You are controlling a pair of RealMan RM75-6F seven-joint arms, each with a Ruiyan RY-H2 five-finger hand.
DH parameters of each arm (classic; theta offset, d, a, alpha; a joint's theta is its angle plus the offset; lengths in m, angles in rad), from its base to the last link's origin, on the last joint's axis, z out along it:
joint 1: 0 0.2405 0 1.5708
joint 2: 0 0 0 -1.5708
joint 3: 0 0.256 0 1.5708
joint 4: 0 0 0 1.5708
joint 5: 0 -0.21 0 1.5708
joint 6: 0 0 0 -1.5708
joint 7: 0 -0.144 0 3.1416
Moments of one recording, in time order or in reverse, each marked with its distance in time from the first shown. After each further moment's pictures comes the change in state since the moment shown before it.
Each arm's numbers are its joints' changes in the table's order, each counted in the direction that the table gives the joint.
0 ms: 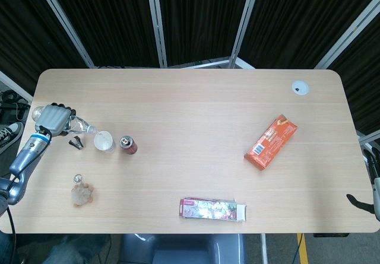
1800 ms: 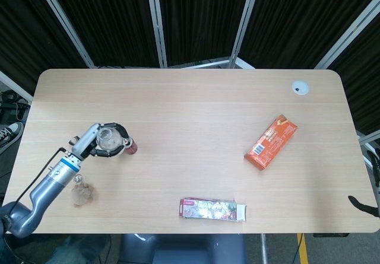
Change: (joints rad) left arm 0.061 -0.222 -0.061 0.846 -0.077 0.311 0.855; right arm -0.022 -0.029 -0.010 0.009 0.040 0.032 -0.067
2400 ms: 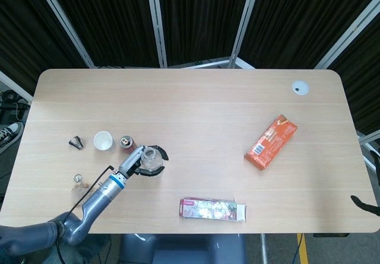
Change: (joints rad) left arm -0.033 0.394 0.003 -0.170 0.076 -0.084 -0.114; right arm 0.005 0.002 0.005 -0.025 -0.025 -0.025 -0.024
